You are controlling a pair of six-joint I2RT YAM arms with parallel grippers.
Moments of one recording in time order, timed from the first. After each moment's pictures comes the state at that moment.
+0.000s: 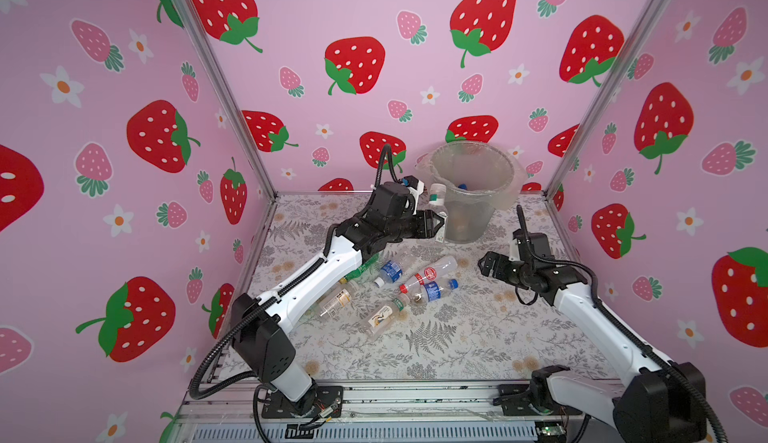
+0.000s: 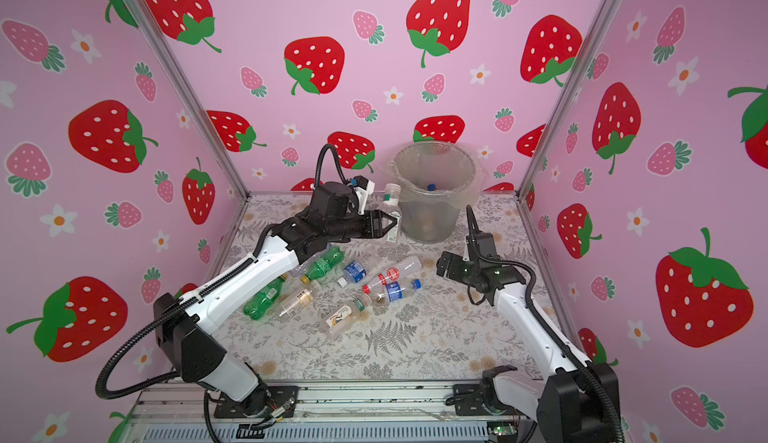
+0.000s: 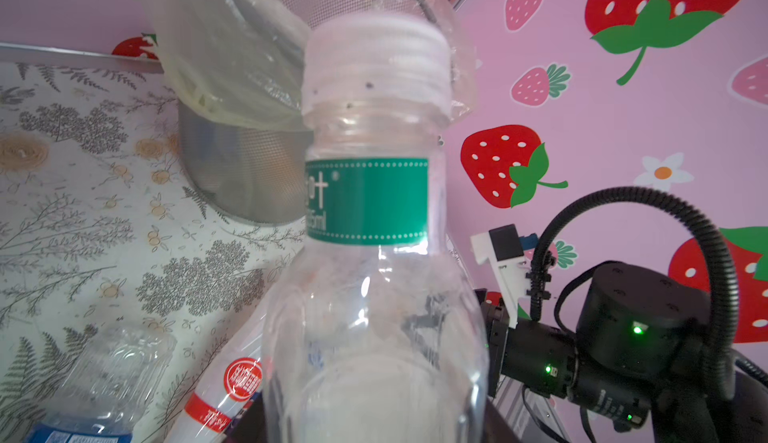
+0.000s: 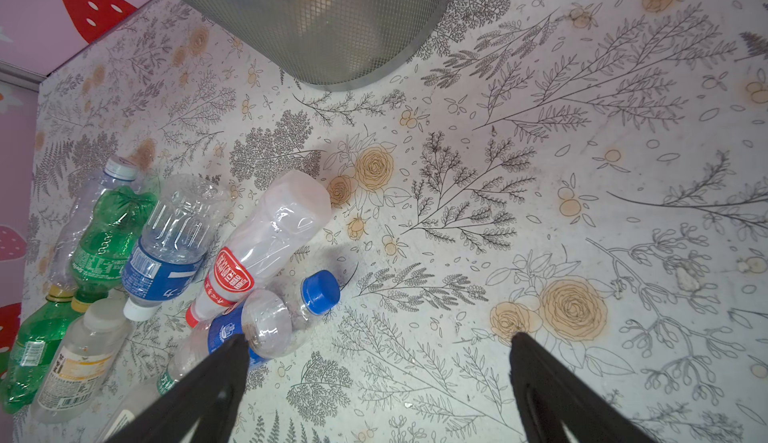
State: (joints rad) left arm -0.66 1.59 1.53 -0.43 0.26 -0.56; right arm 0.32 1.16 0.85 -0.55 -0.11 0.48
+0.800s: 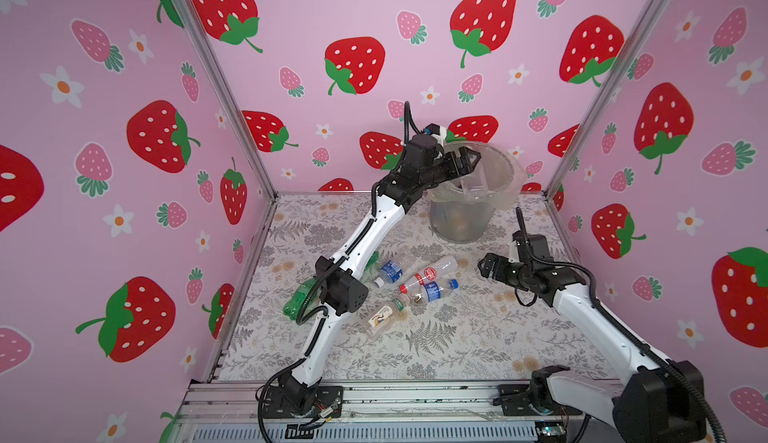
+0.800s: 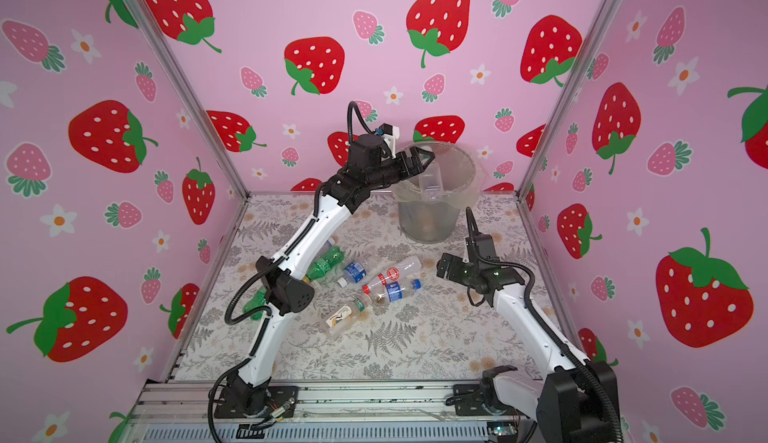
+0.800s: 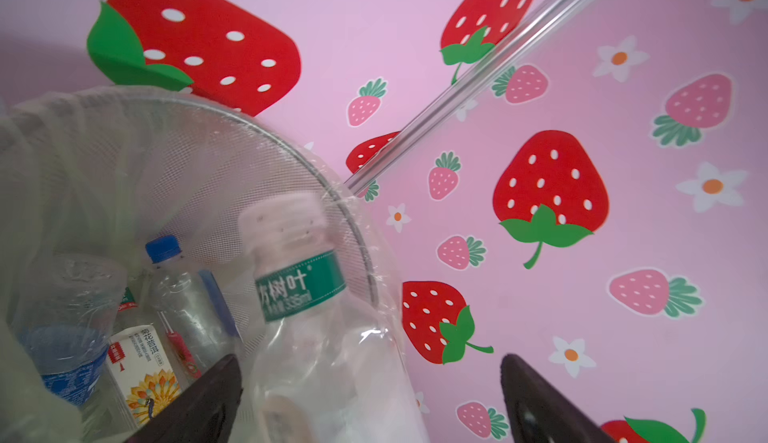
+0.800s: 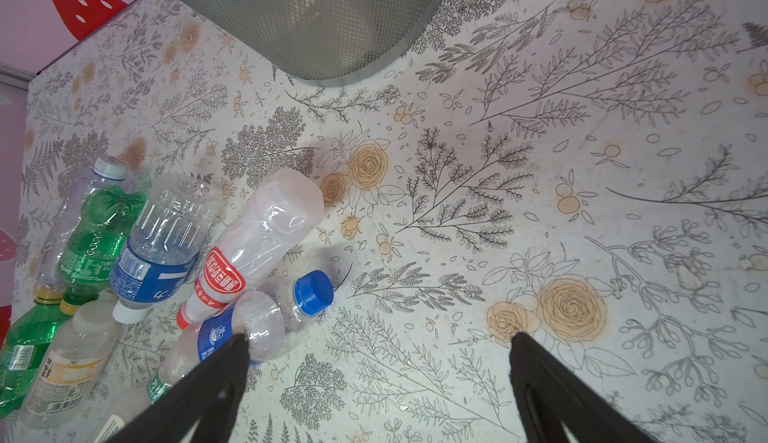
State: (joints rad) left arm -0.61 2.42 2.72 -0.47 0.31 -0.79; right arm 0.32 1.15 0.83 -0.54 -0.11 0.48
